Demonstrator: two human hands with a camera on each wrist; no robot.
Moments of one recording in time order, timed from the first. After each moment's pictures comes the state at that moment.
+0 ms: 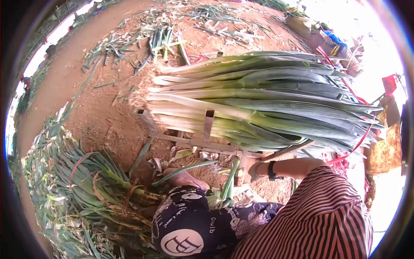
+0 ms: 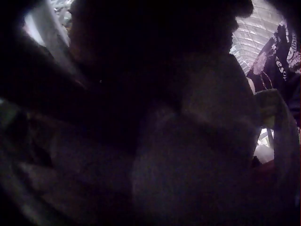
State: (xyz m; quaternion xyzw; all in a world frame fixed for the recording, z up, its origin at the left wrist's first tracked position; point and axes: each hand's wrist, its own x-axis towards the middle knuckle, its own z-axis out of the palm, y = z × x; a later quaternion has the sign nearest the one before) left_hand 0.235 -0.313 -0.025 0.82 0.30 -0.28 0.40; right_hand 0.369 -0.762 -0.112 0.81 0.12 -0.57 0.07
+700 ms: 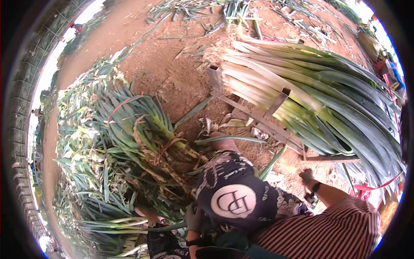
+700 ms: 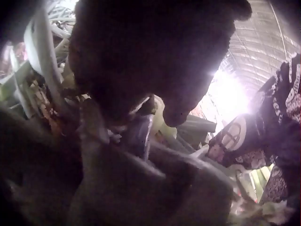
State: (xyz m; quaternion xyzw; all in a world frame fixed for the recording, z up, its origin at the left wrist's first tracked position) left_hand 0.195 -0.245 -0.078 0.79 0.29 -0.10 0.53; right_hand 0.240 -0.843 -0.205 0.81 -0.41 -0.23 -0.35
